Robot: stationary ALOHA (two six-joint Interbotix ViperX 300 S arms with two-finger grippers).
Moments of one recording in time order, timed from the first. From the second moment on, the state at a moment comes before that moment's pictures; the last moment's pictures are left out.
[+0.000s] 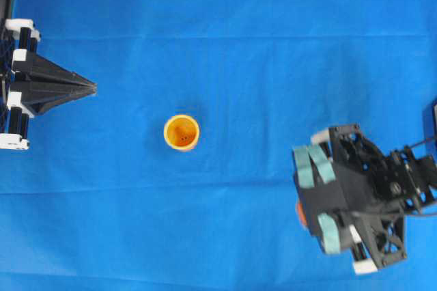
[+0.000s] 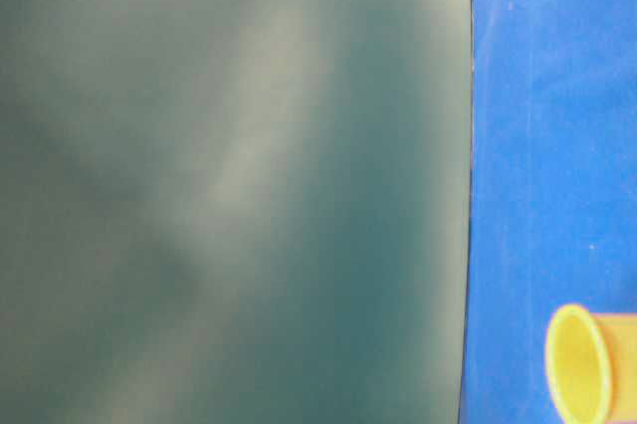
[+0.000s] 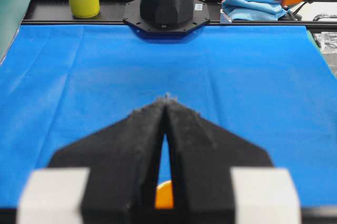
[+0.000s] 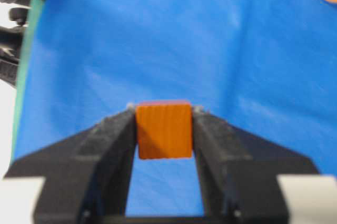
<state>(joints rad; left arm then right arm) 0.00 -0.97 1.14 0.01 -0.14 0.00 0.37 -0.24 0.30 0.02 0.85 0.13</state>
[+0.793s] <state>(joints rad) 0.00 -0.97 1.14 0.01 -0.14 0.00 0.59 -0.22 0.25 0.02 0.71 0.13</state>
